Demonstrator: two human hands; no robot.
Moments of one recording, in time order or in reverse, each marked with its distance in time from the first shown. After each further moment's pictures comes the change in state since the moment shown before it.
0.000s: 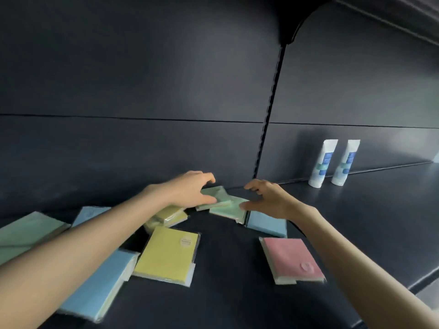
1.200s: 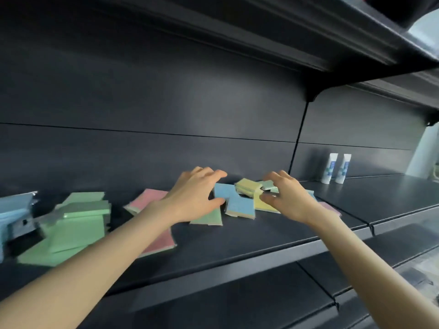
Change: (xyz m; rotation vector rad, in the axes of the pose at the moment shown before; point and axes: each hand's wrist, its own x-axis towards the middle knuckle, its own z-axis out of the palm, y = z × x) left_hand -0.391 -0.072 -0.077 0.113 0.417 0.146; right_hand -0.239 -0.311 0.061 -0.159 0.340 -0.073
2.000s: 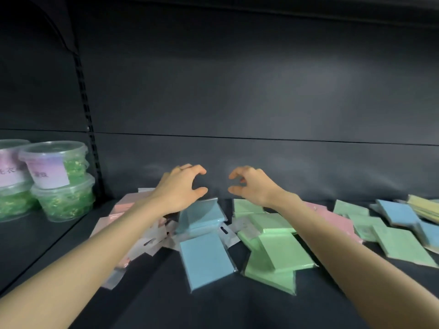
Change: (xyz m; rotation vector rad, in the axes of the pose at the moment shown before) left_hand -0.173 -0.325 -0.127 0.073 -0.010 -0.545; right_hand 0.140 -0.378 0.183 0.328 -0.266 -0.332
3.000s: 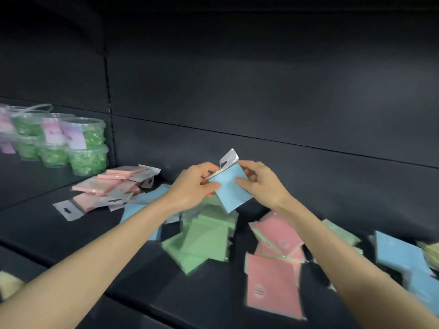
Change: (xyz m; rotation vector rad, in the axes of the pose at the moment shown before) left_hand 0.001 0.159 0.068 -0.544 0.220 -0.221; right_hand -0.031 0.125 -0.068 0.467 -0.031 -0.340
